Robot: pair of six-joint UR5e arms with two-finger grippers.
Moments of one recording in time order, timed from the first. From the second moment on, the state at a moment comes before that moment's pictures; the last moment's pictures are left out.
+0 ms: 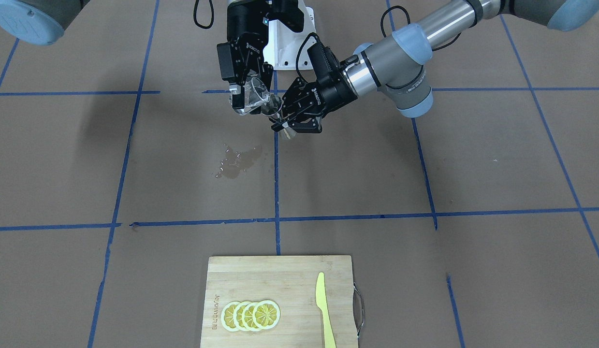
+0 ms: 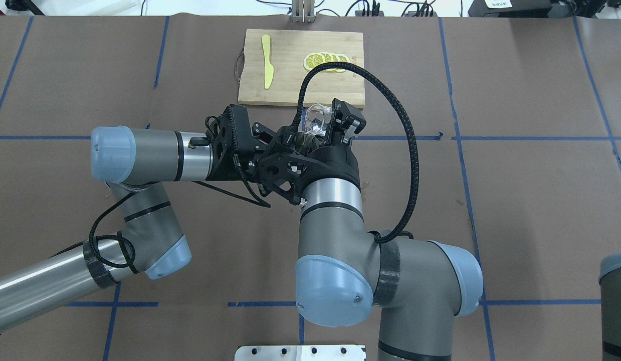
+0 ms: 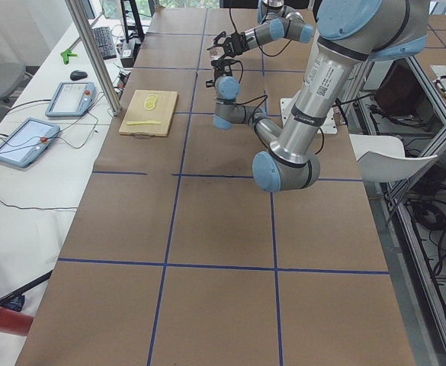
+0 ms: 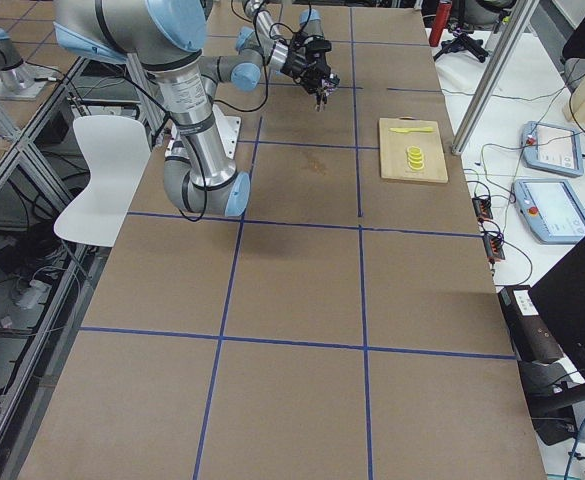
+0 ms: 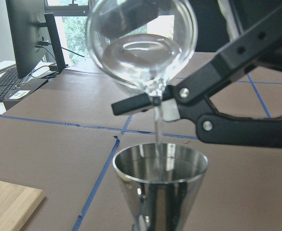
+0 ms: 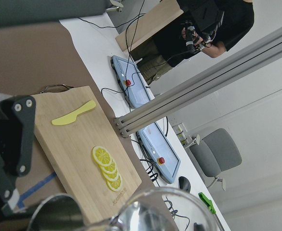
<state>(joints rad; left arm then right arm) -0.57 -2.14 -1.50 -2.91 -1.90 -0.22 0.22 -0.89 1.98 -1.72 0.58 0.30</state>
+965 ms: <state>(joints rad) -0.57 -2.14 -1.50 -2.91 -1.90 -0.22 0.22 -0.89 1.98 -1.72 0.57 0.25</state>
